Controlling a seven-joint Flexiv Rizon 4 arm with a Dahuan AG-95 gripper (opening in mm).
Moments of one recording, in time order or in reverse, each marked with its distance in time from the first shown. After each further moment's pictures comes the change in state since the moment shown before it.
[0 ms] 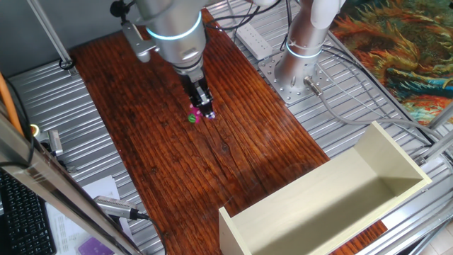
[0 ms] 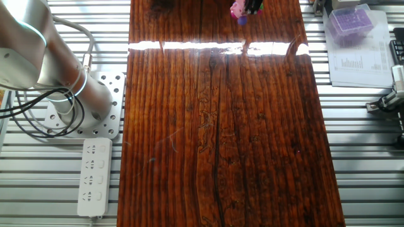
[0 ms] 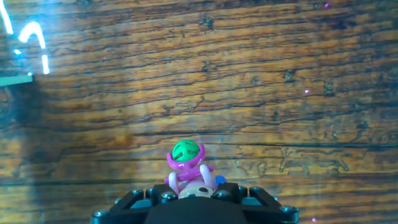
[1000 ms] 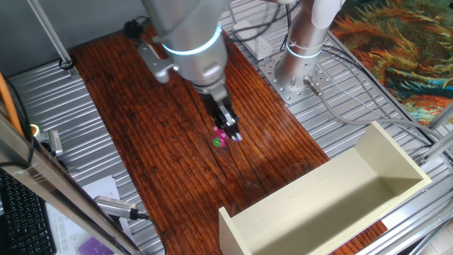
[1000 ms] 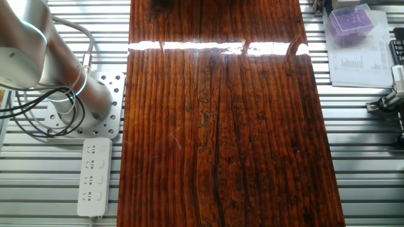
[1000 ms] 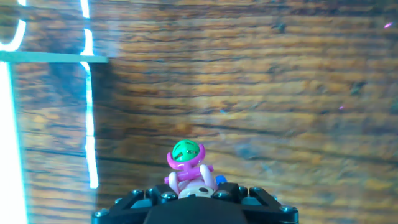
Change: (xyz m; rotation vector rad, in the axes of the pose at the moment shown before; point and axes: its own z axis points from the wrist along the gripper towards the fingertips) arm 0.020 0.117 -0.023 -0.103 0.044 0.056
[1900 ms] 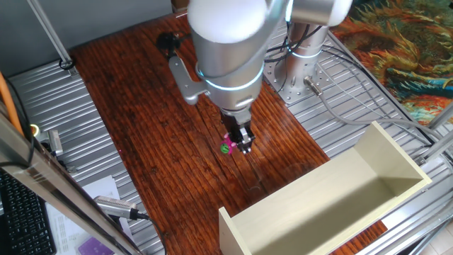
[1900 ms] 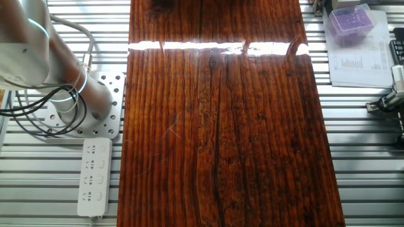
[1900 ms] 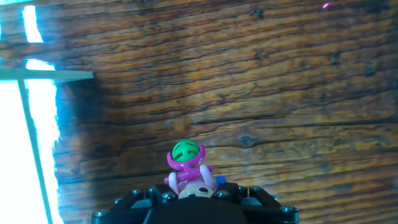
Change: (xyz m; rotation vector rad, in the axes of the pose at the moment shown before) arm 0.005 0.023 0.004 0.179 -0.053 0.029
